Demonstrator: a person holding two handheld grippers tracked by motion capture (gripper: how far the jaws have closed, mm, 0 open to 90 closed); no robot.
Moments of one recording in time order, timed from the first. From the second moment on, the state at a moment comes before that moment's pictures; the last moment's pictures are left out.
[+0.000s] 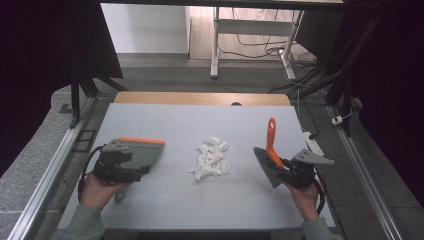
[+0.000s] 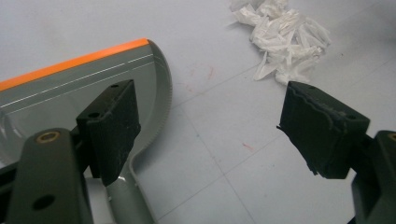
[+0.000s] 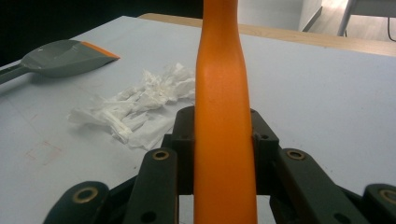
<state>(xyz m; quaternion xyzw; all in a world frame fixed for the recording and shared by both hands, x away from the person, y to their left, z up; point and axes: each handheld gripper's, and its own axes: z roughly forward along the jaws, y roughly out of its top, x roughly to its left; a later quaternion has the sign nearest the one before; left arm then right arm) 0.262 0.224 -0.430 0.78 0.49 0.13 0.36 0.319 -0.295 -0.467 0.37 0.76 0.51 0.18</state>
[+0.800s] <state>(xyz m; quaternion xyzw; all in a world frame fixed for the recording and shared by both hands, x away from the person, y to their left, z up) 0.263 0.251 -0.455 0.77 0.57 0.11 0.28 0.318 -0.292 -0.467 0.36 0.76 0.51 0.18</state>
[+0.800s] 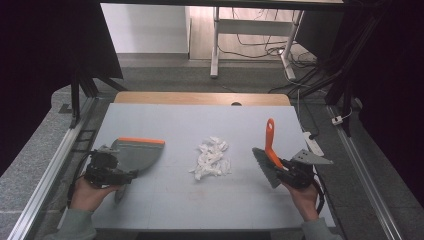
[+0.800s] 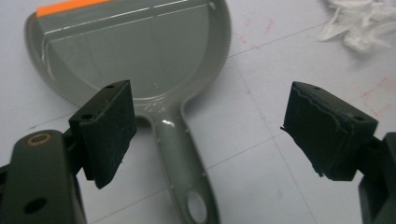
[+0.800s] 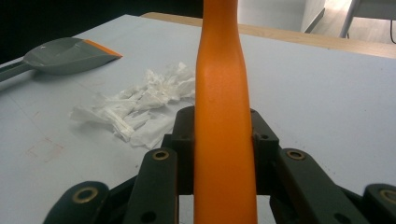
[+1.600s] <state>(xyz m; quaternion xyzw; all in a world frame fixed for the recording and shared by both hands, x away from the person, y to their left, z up) 0.275 0.263 -0.497 0.73 0.62 0.05 0.27 0.319 -0.289 -0.471 0.36 0.77 0.50 0.18</state>
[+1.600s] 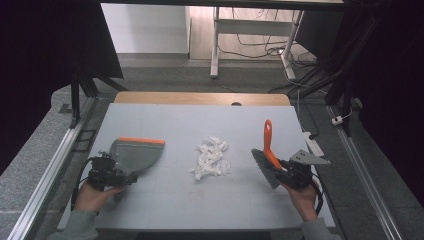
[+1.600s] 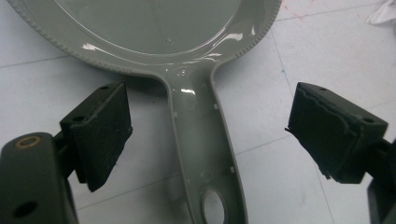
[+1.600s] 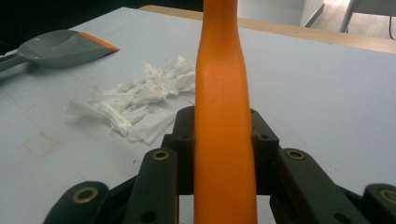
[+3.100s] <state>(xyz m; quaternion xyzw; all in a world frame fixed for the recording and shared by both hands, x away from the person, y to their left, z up) 0.285 0.267 -0.523 0.70 0.66 0.03 0.28 0.318 -0.289 -0.471 0.36 0.77 0.49 0.19</state>
